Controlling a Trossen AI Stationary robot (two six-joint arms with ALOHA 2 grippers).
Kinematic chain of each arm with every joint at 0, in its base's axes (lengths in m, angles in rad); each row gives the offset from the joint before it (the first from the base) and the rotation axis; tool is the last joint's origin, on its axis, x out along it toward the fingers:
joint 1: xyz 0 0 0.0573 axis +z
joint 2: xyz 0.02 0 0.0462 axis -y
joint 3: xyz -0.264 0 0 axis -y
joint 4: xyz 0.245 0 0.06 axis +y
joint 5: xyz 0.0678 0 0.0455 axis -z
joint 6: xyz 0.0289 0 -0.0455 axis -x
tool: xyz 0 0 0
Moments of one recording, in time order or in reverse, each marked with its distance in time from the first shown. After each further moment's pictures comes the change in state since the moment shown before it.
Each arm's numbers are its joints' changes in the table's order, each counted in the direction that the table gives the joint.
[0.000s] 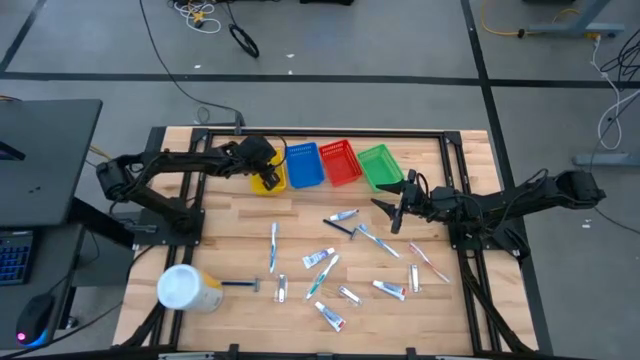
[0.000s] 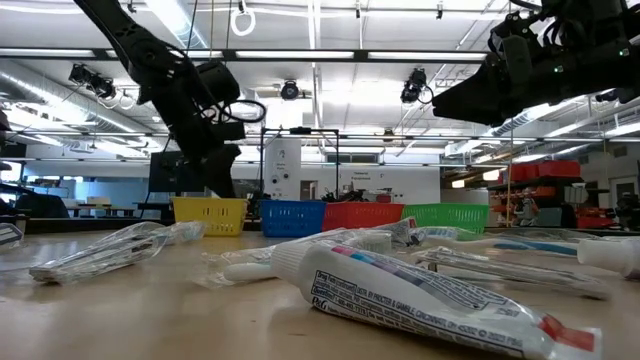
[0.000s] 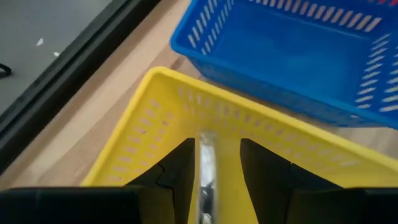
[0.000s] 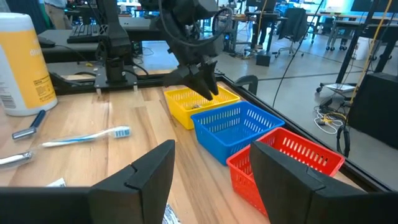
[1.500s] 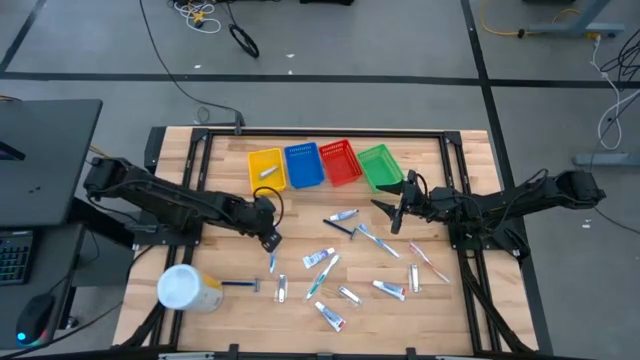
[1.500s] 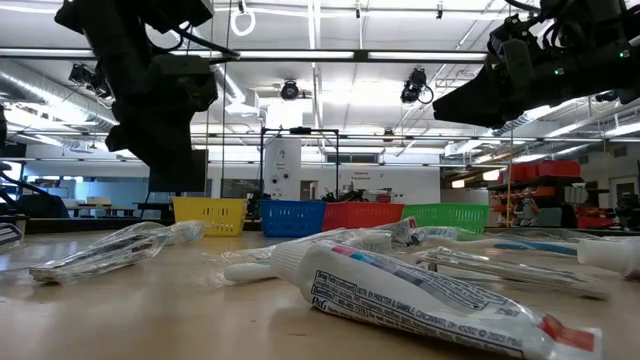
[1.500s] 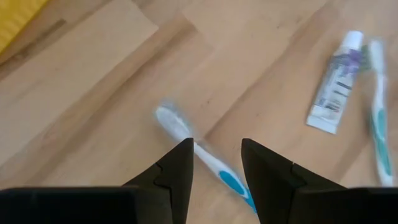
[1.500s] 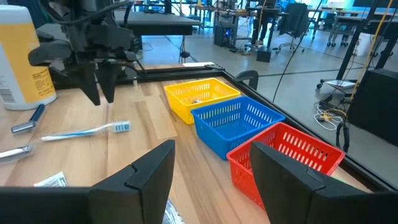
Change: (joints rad) left arm -0.741 0.119 0.047 0.357 -0.047 0.956; right arm 0.000 0.000 0.000 0.022 0.000 -0.007
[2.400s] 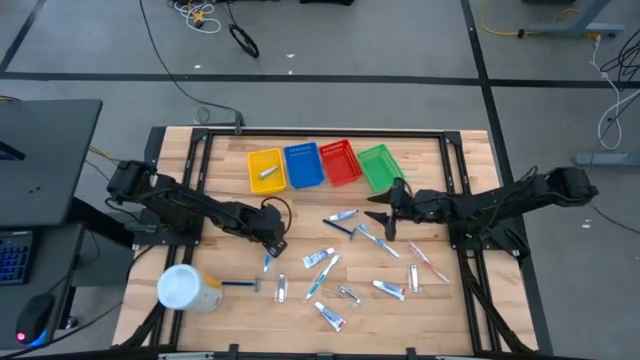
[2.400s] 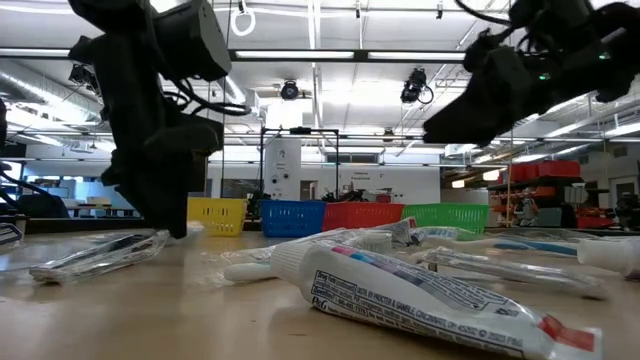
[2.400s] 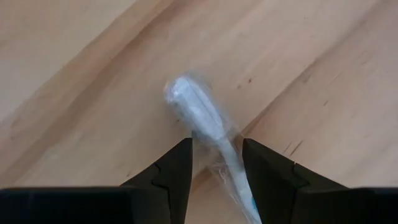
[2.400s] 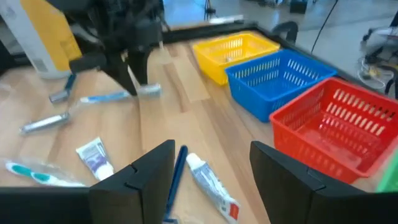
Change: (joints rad) left arm -0.014 -0.246 0.001 -0.065 -0.003 0.036; right arm 0.000 -0.163 0.103 0.137 -0.123 -0.140
